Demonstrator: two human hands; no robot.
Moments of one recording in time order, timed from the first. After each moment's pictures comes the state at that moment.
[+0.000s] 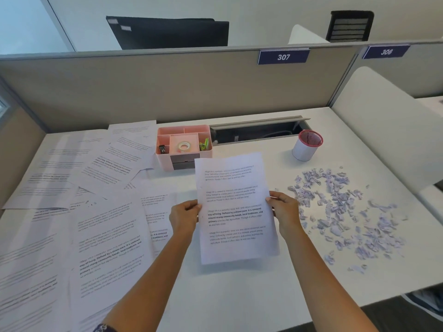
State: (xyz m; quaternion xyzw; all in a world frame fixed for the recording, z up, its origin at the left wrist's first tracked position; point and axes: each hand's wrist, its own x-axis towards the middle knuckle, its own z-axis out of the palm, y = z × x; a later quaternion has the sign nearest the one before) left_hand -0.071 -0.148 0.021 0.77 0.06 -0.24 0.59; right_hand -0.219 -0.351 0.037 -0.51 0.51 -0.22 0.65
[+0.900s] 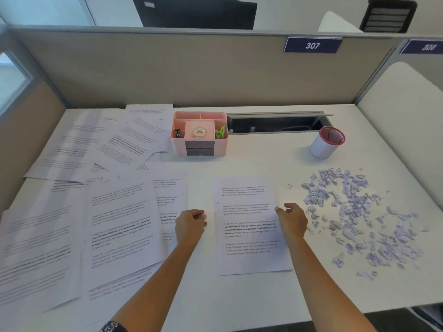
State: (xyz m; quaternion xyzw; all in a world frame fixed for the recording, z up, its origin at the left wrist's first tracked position) left_hand -0.100 -0.113 -0.012 0.84 0.05 -0.24 0.49; right_hand -0.230 -0.338 -0.005 -0.68 0.60 -0.11 0.40
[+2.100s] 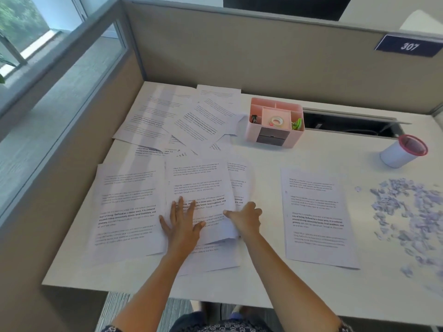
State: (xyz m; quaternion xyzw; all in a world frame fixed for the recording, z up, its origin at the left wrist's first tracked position) left_hand -0.072 0.116 -0.042 0.97 -0.10 -0.16 0.17; right_hand -0.103 -0.051 0.014 -0.75 0.49 0.12 0.44
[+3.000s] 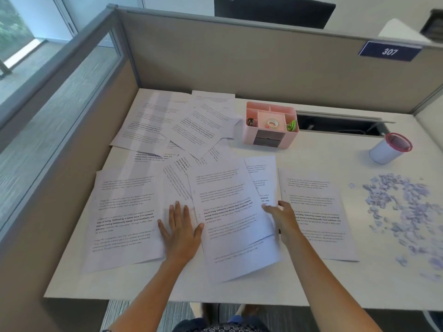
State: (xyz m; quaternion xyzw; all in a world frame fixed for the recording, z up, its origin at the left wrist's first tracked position) left_hand -0.073 0.137 -0.043 0.97 -0.14 -0.14 0.12; right_hand -0.147 -0.121 0.020 -0.59 0.52 -0.02 0.61
